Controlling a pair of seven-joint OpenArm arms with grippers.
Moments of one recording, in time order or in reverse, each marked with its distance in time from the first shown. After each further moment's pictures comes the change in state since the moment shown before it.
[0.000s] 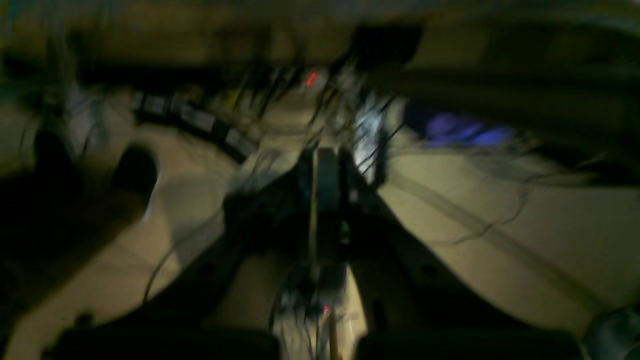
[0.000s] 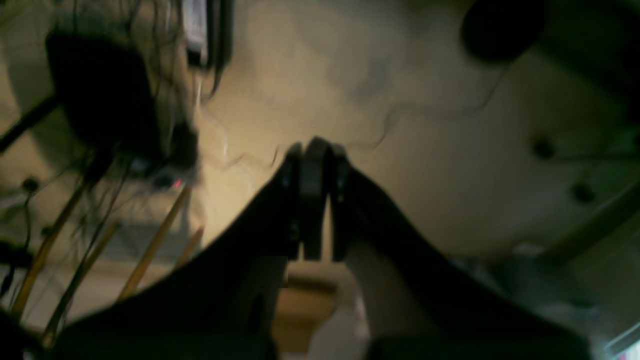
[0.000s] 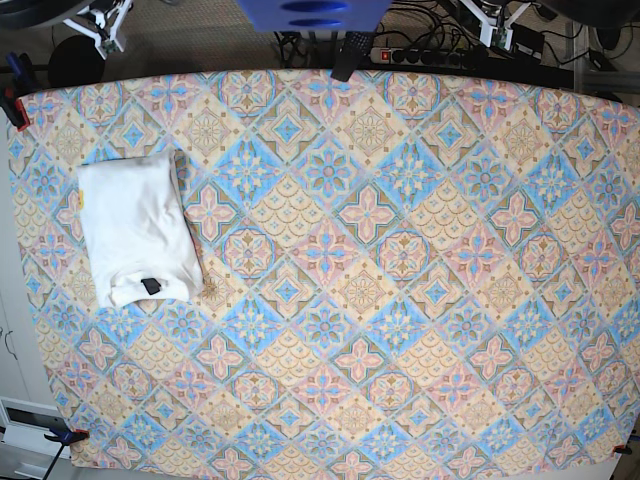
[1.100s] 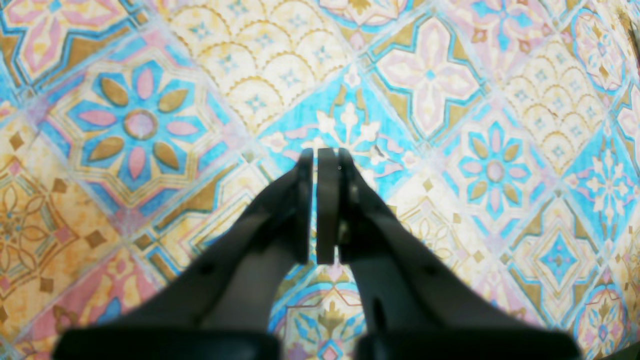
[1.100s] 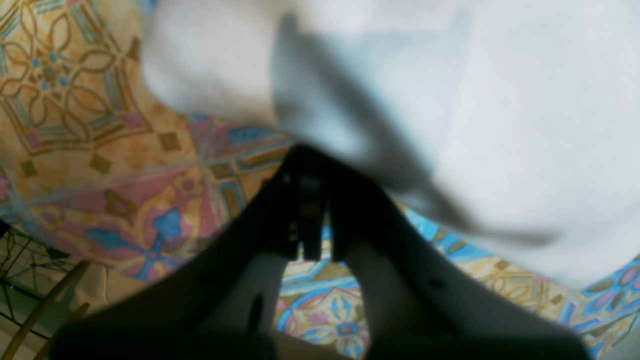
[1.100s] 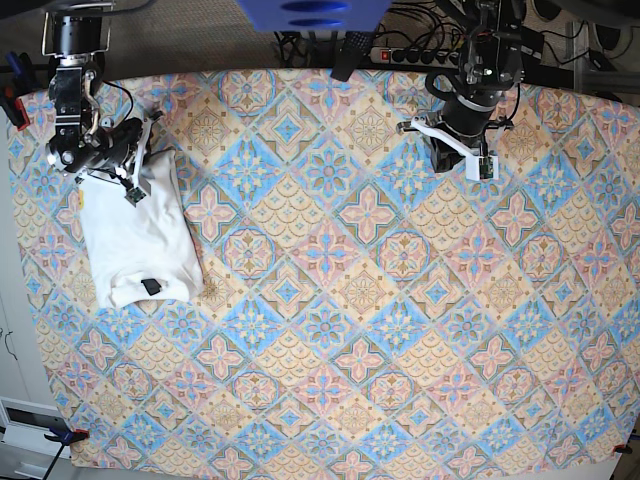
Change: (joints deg) left arm -31.5 10.5 0.0 -0.3 -0.1 -0.1 0.9; right arm 41.2 16.4 -24.2 -23.4 0.0 0.0 3.5
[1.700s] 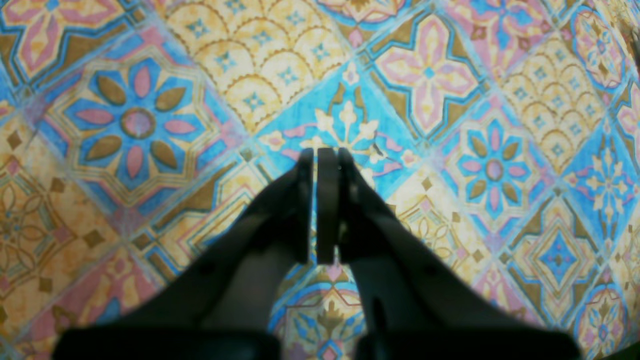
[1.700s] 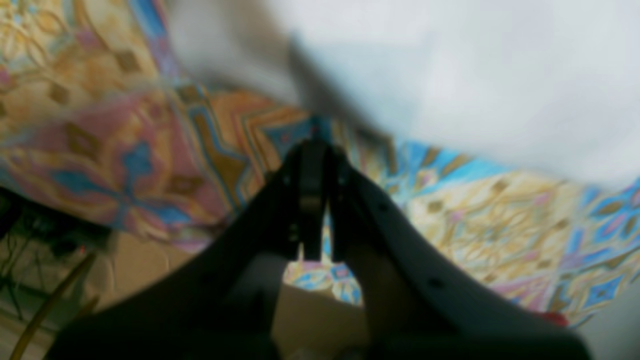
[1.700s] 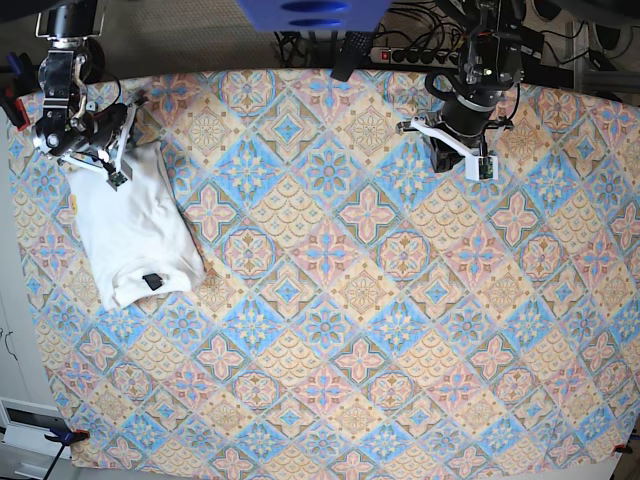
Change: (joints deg) left arm -0.1 0.0 0.1 0.0 0.0 0.0 0.0; right arm -3.9 0.1 5.2 1.8 -0.4 0.2 -2.1
